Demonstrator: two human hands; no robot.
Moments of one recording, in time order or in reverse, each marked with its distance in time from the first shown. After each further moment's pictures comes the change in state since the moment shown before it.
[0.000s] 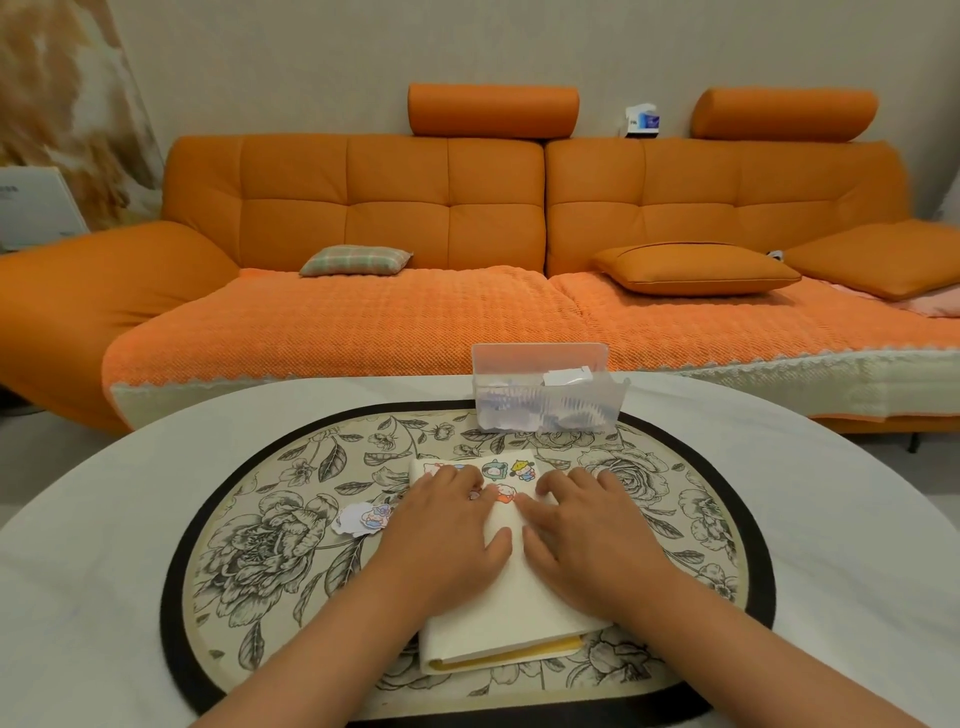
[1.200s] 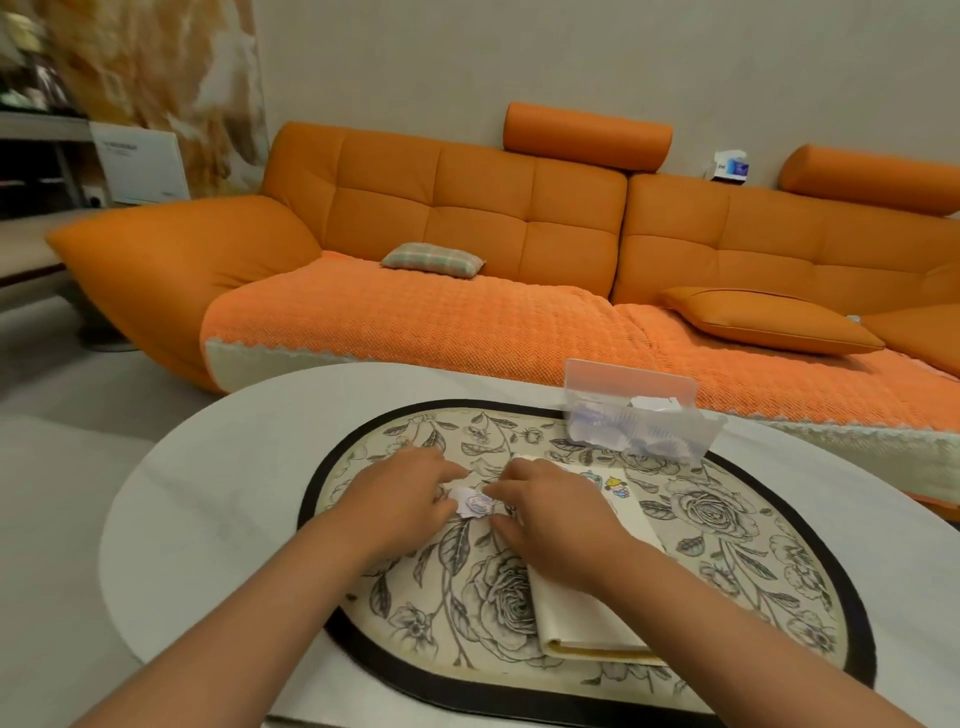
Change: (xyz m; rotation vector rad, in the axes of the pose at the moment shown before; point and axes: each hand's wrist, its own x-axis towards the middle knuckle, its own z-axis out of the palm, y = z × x) left_hand -0.059 -0.131 -0.017 -0.270 0.034 -0.181; right_hand 0.058 -0.110 -0.029 0.197 -0.050 -0.288
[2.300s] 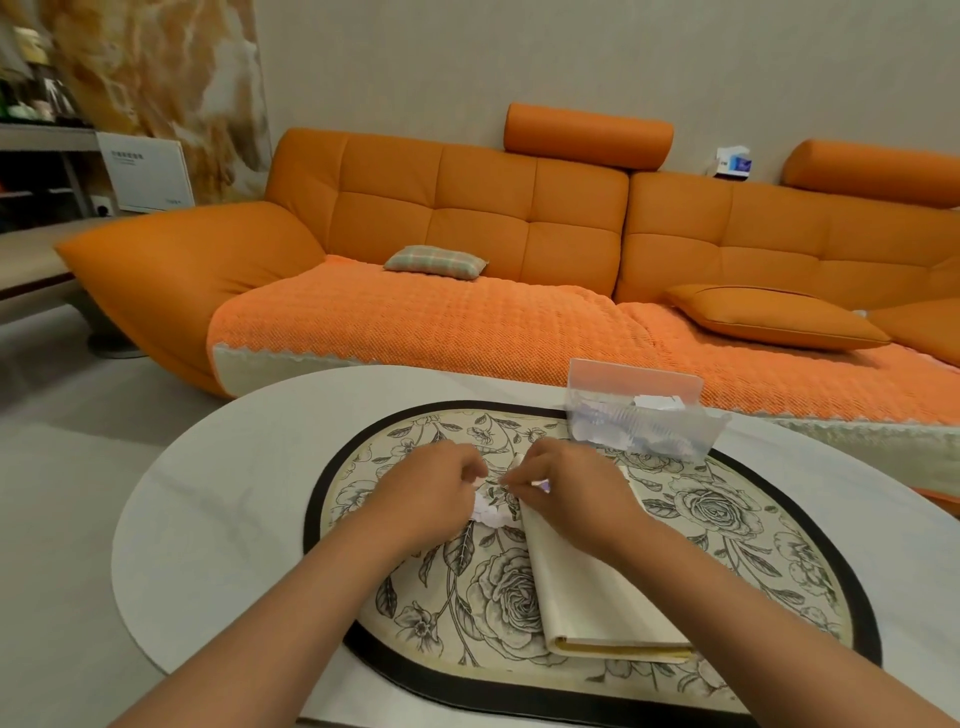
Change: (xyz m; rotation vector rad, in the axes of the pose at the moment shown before) left_hand 0.003 0.026 -0.005 -0.262 0.034 -0.098; right_hand 0.009 0.021 -0.006 0.165 0.151 0.094
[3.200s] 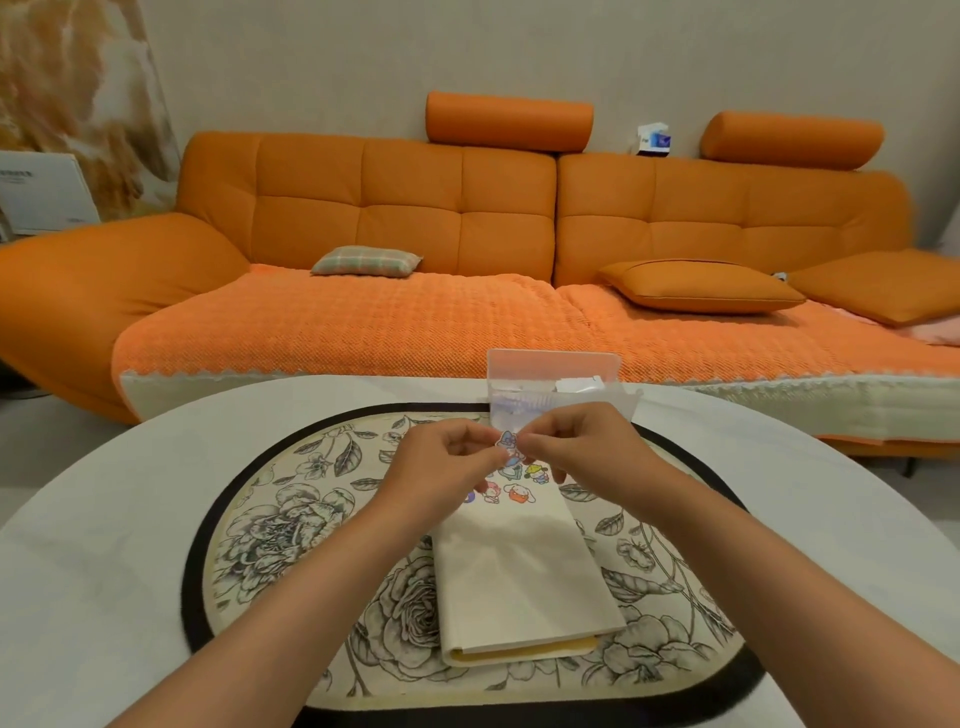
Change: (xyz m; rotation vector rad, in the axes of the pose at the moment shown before) left_hand 0.029 0.094 0.038 -0.771 0.059 -0.077; right_hand -0.037 0.060 -0.081 0.732 -0.005 0.452
